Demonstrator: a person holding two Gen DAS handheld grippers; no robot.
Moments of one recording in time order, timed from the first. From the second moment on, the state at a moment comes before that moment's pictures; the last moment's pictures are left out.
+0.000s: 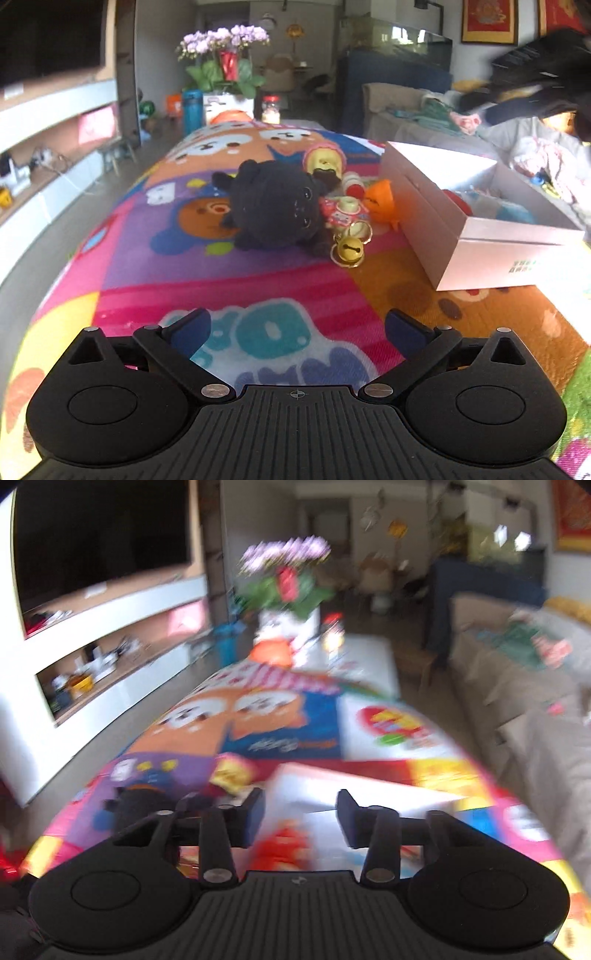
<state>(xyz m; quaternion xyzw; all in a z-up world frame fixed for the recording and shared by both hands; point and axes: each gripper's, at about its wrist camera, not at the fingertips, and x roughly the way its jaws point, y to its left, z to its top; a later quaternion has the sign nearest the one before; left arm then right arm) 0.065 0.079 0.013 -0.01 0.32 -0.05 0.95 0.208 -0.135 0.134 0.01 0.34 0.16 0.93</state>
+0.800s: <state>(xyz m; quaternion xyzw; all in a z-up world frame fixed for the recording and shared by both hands) 0.069 0.083 0.007 -0.03 0.34 -0.05 0.94 0.254 0.001 0.066 -0.11 0.46 0.22 0.85</state>
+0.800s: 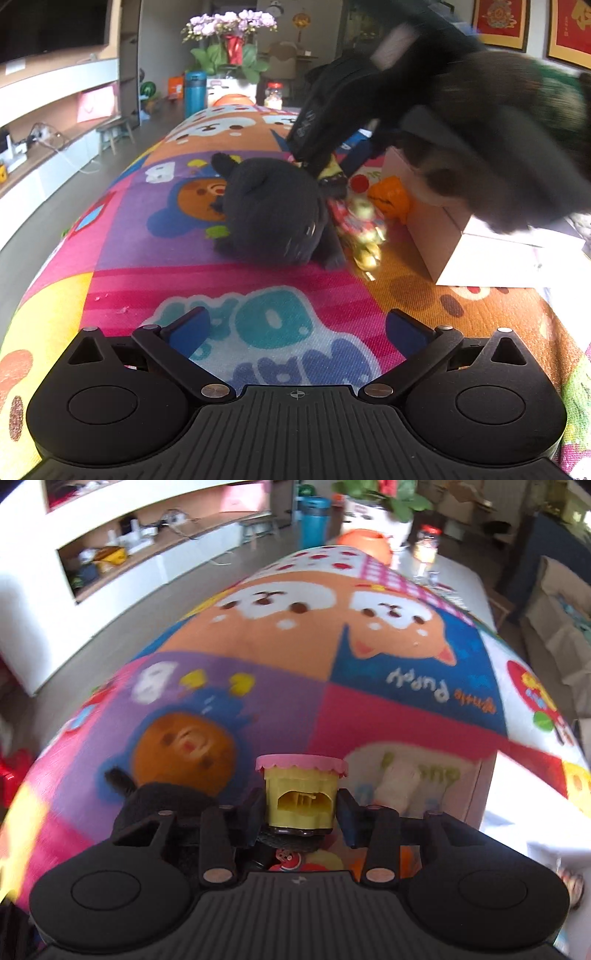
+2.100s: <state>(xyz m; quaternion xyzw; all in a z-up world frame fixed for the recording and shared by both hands) 0.078 0.042 0.022 0.04 0.32 -0.05 0.95 -0.027 -0.211 0.023 -0.02 0.31 0.20 0.93</state>
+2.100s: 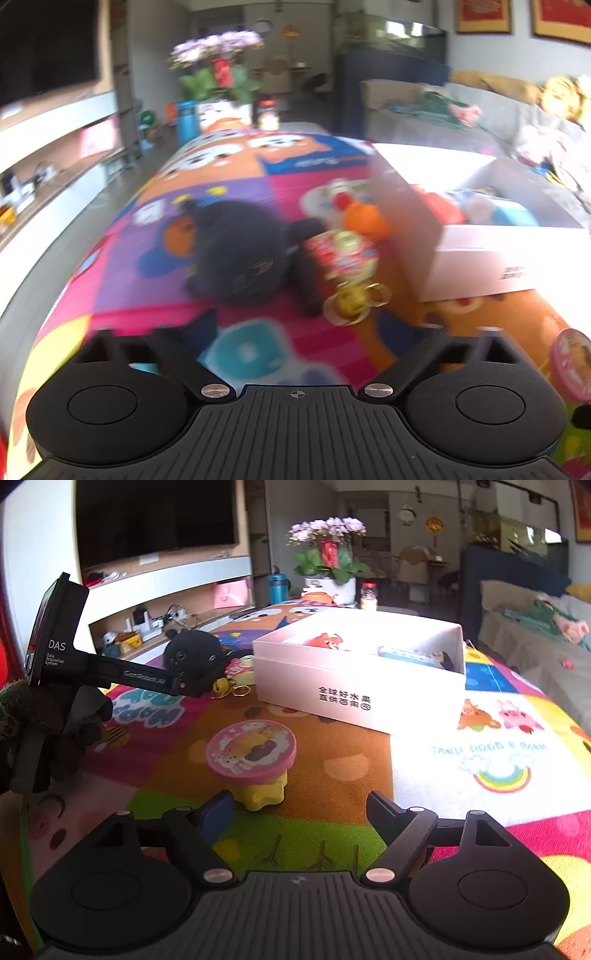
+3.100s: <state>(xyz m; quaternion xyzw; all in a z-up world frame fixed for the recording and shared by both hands) 0.137 0.017 0.011 0.08 0.34 -0.07 0.94 -0.018 -0.217 0.019 0.02 0.32 0.15 0.93</state>
